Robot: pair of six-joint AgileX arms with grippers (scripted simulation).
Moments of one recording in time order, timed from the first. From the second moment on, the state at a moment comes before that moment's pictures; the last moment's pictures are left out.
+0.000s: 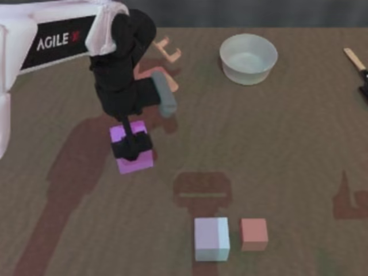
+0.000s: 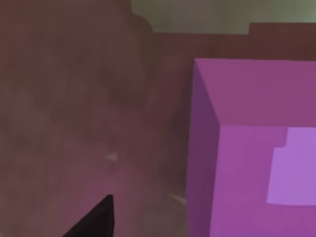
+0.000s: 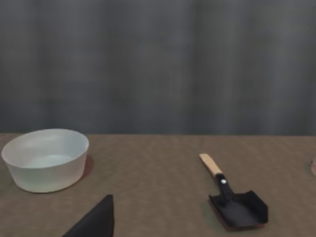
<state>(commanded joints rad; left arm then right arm) -0.42 2.26 1.73 -1.04 0.00 0.86 0.01 0.00 0.00 0.00 0.00 0.00</state>
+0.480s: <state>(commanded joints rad) -0.42 2.31 1.64 -0.90 0.00 0.87 0.01 0.00 0.00 0.00 0.00 0.00</state>
